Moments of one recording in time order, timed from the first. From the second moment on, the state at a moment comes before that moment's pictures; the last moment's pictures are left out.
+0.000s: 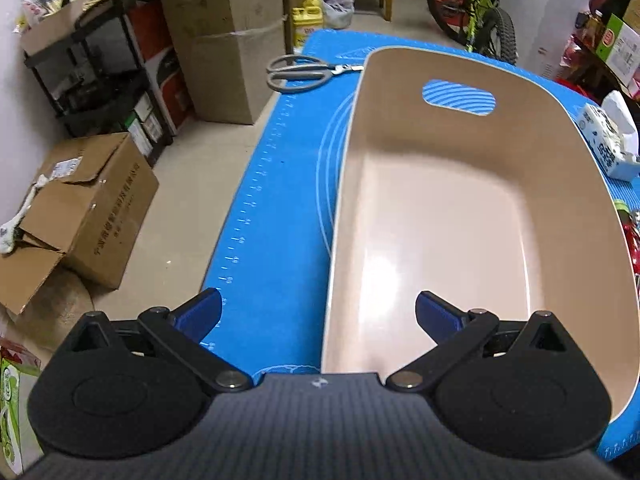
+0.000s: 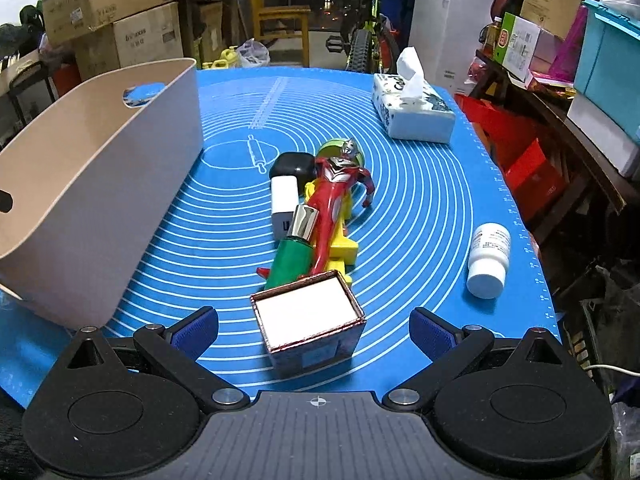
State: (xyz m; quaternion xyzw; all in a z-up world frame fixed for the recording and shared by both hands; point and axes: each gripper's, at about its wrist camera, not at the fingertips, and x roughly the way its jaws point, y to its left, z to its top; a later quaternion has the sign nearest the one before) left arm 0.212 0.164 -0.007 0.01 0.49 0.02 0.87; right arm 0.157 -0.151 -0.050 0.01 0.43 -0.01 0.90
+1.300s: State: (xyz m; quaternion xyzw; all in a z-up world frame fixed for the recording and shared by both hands) left arm 0.223 0.163 -0.028 0.02 0.54 -0.01 0.84; right arm 0.168 -0.139 -0.048 -0.03 0.42 -0.02 0.91
